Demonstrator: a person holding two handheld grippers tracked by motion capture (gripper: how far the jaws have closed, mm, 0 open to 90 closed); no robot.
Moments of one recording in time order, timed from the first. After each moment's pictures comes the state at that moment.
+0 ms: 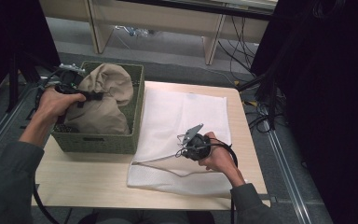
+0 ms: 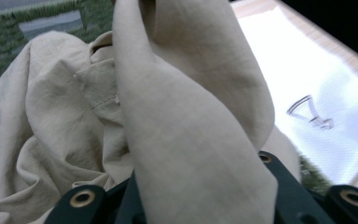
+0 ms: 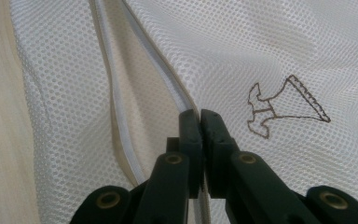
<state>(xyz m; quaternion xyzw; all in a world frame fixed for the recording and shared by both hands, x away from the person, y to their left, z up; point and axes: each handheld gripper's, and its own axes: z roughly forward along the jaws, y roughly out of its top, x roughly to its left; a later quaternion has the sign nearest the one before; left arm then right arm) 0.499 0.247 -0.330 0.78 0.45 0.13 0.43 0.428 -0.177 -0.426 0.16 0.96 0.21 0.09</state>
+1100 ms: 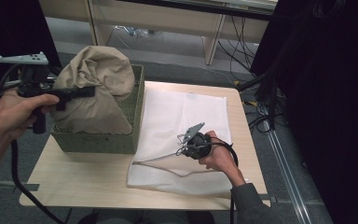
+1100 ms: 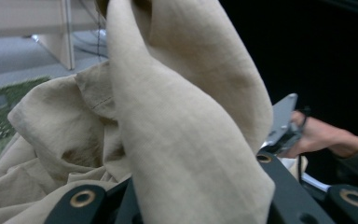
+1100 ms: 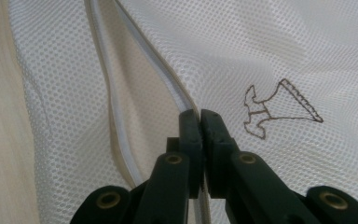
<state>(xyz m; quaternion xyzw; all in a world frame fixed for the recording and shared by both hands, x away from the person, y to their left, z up) 0.392 0.246 -0.239 0.74 0.35 0.09 0.57 0.428 -0.178 -0.419 0.17 0.96 0.22 0.10</state>
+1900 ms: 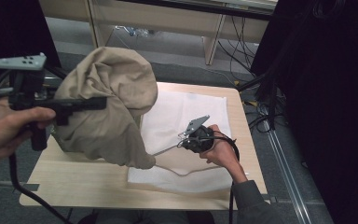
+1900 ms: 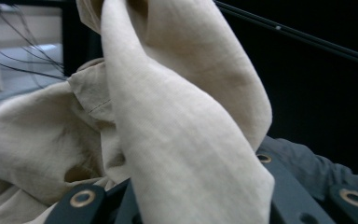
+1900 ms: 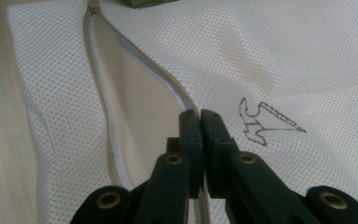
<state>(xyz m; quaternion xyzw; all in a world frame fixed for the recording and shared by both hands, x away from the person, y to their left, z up) 0.332 0.202 -0.210 0.74 0.27 0.02 0.62 0.434 -0.179 -0.398 0.16 0.94 0.26 0.12</state>
